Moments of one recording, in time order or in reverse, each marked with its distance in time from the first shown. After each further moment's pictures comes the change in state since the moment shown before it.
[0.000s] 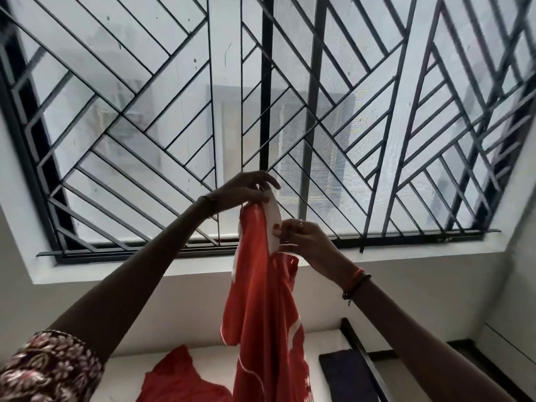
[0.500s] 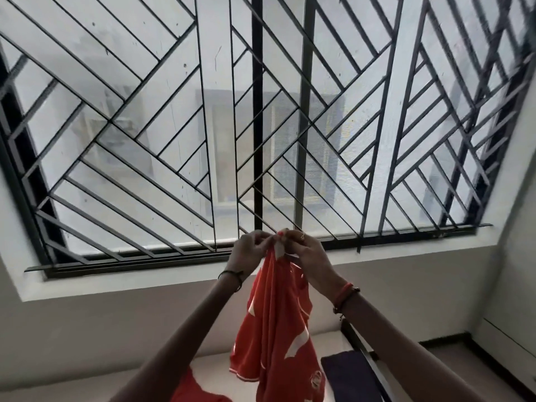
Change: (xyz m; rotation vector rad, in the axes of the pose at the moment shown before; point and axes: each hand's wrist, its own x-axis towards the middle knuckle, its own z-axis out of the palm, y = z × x) left_hand -0.035 -0.041 0.102 -0.090 0.420 -0.316; right_hand 0.005 0.031 0.002 0.104 0.276 0.011
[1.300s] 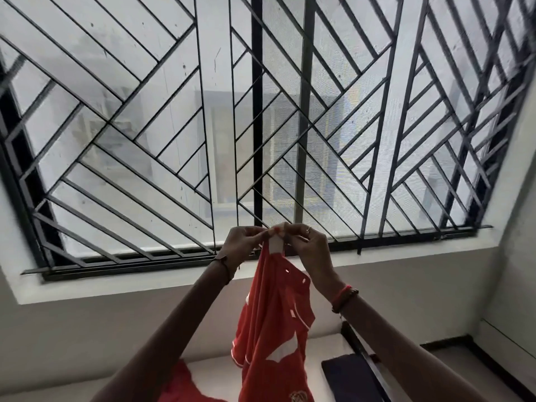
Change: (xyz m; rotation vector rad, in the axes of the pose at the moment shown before) left_hand 0.007 0.015 -0.022 -0.258 -0.073 -0.093; right_hand 0.015 0.000 0.003 -0.236 0.183 -0.305
